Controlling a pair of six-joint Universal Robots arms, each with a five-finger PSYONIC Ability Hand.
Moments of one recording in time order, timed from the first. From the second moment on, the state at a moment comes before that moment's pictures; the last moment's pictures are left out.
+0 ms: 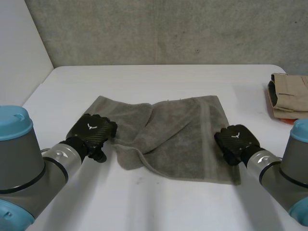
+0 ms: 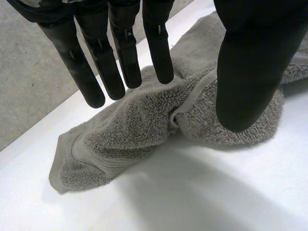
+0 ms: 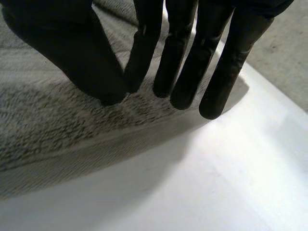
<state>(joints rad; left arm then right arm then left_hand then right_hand) 4.32 -1.80 -1.81 3.27 -1.43 3.54 1.80 -1.14 1.83 -0.29 1.28 2.62 0.62 0.60 0.62 0.60 0.42 0.85 1.00 1.01 1.01 0.84</state>
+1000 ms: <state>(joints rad) 4.32 -1.78 -1.82 3.28 -1.43 3.54 1.81 -1.14 1.88 -0.33 1.26 2.66 0.60 0.59 0.60 0.59 0.41 0.41 0.47 0.47 0.48 0.28</state>
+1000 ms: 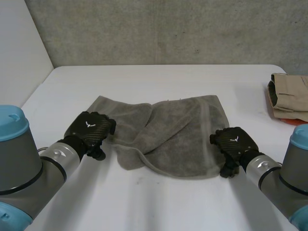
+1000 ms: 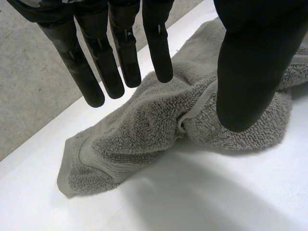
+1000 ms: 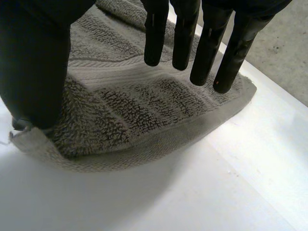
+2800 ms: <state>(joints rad) 4.32 -2.16 -1.23 3.23 -1.42 3.48 1.66 -1.30 1.78 0.06 1.27 2.39 1.08 1.19 1.19 1.20 0.94 0.96 1.18 1.17 1.19 0.96</state>
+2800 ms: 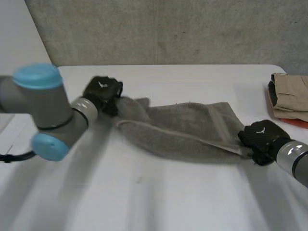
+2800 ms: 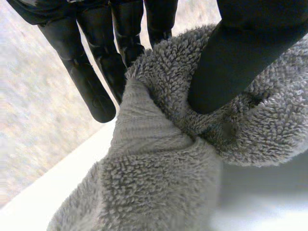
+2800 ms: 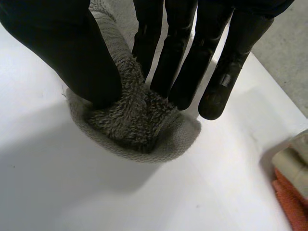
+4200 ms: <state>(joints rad) 4.36 -2.16 -1.46 3.32 -1.55 3.43 1.81 -1.14 1.63 0.07 1.37 2.45 1.13 1.13 1.13 1.13 0.94 0.96 1.18 1.19 1.19 0.98</state>
